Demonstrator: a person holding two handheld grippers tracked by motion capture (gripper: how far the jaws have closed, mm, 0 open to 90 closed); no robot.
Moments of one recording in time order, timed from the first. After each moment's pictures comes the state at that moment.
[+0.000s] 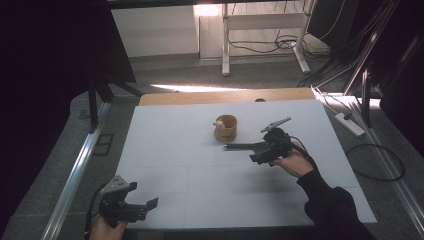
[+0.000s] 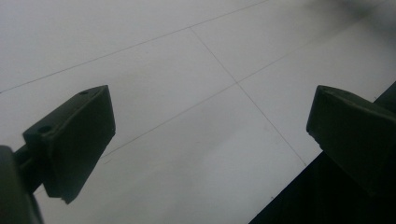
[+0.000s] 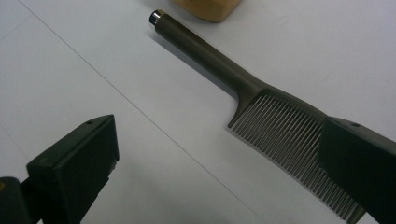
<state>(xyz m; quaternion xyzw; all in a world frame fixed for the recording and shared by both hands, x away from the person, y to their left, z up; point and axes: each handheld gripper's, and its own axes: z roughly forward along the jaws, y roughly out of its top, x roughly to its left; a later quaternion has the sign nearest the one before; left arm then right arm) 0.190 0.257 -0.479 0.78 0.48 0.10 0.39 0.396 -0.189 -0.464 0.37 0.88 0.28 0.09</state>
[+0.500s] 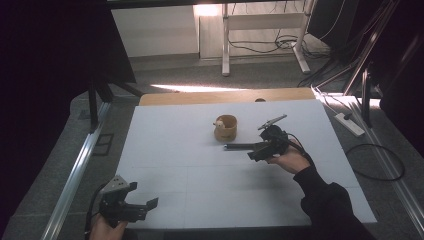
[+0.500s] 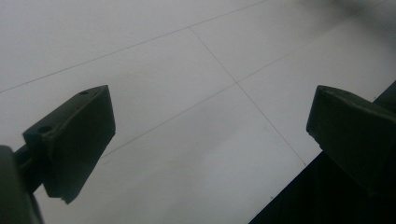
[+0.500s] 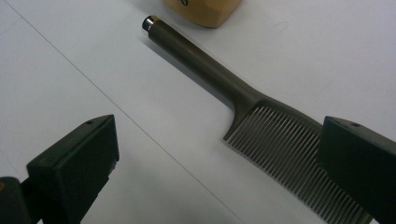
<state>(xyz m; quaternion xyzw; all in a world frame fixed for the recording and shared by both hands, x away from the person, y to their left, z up) 0.190 0.257 -0.479 0.78 0.48 0.10 0.39 0.406 -0.181 -0.465 0.37 0.88 0.27 0.09</state>
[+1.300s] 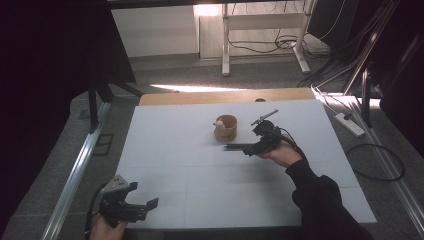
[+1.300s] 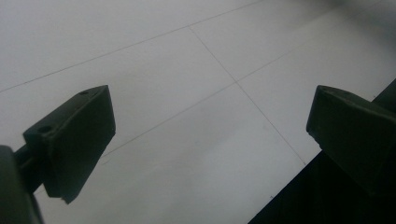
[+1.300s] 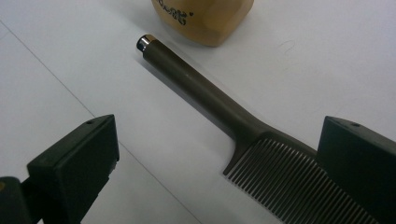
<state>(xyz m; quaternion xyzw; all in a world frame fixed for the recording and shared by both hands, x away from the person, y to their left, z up) 0.190 0.257 -0.479 0.78 0.48 0.10 0.39 0.427 -0.164 -0.470 0.37 0.89 0.27 0.09</state>
